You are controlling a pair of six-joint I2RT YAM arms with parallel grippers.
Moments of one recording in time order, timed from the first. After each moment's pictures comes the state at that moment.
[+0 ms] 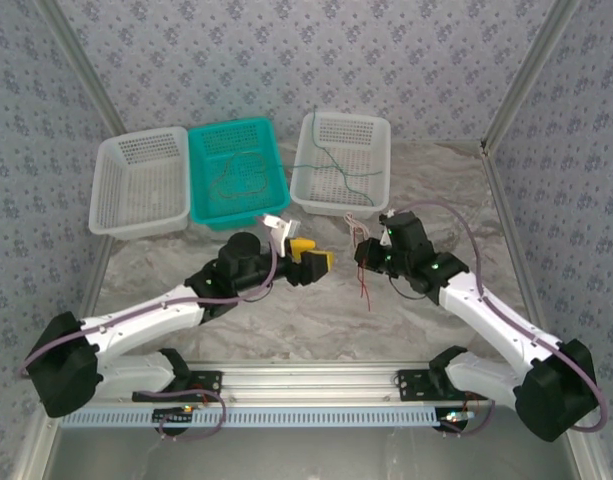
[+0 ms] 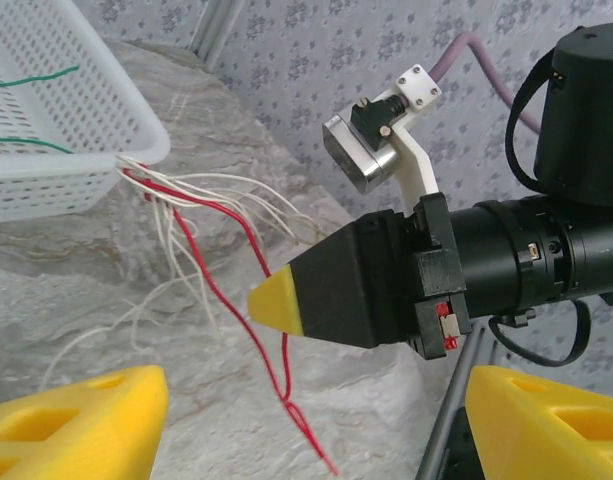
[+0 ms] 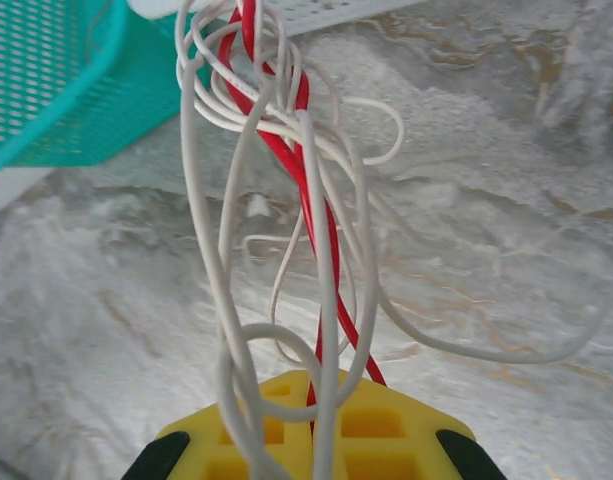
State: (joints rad) left arm -0.90 1.18 0.68 0.33 0.22 -0.61; right arm 0.52 1.07 0.76 -0.39 -0.21 0.76
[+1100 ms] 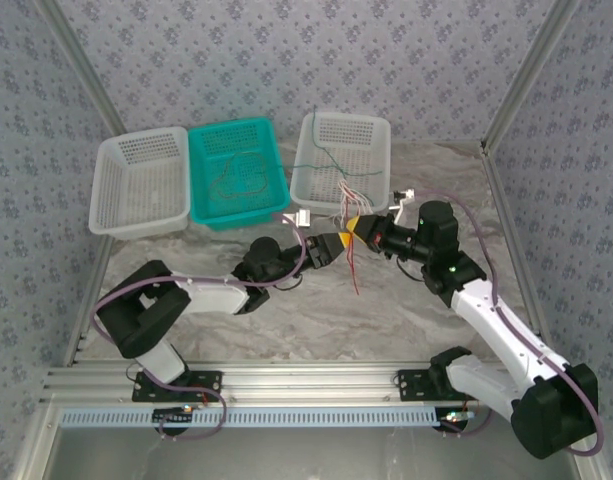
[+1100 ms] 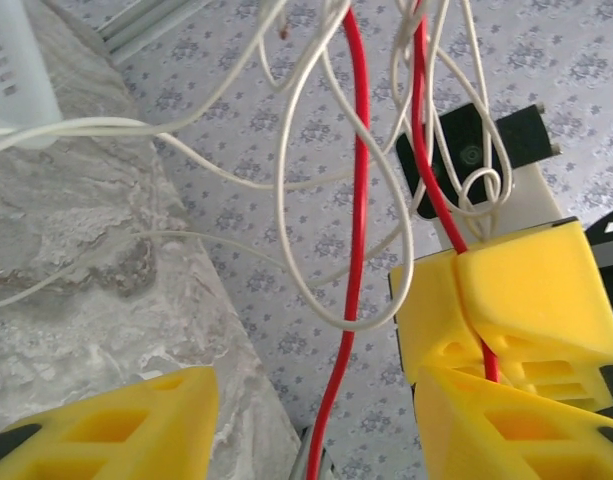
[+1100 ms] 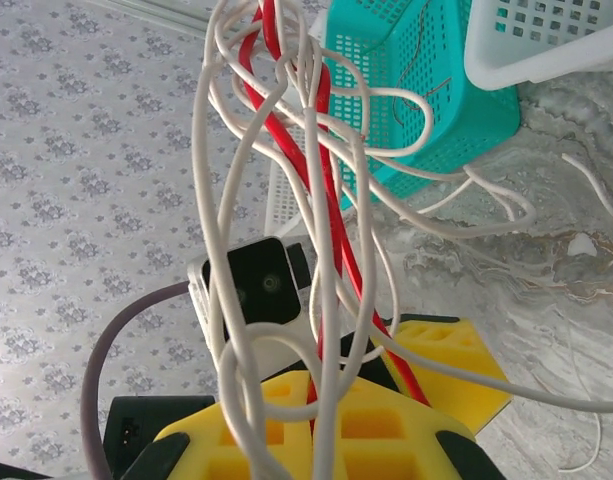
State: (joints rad) left arm -0.90 1.63 0.67 1.07 0.27 -1.11; right arm 0.38 0.99 0.73 0.00 -0.63 1.07
